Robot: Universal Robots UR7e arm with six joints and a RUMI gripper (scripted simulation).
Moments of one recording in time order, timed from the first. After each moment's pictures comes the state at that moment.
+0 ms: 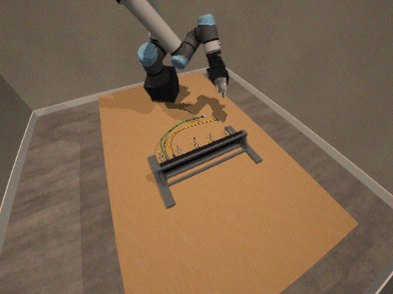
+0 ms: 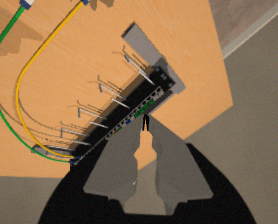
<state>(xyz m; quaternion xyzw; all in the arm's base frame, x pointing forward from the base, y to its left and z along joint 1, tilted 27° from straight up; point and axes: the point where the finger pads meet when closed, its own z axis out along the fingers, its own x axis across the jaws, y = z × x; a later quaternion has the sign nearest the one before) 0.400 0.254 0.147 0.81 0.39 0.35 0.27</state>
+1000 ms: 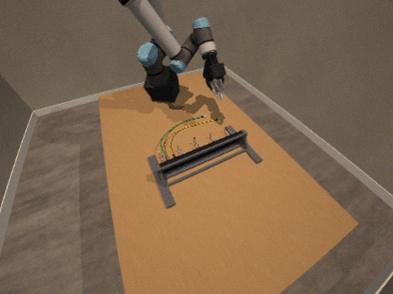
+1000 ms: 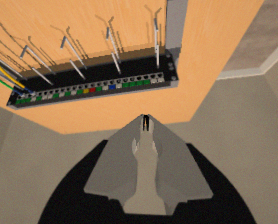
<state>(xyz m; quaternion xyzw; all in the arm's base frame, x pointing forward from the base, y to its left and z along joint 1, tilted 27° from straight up) 0.413 0.227 0.166 0.61 0.60 0.30 0.41</state>
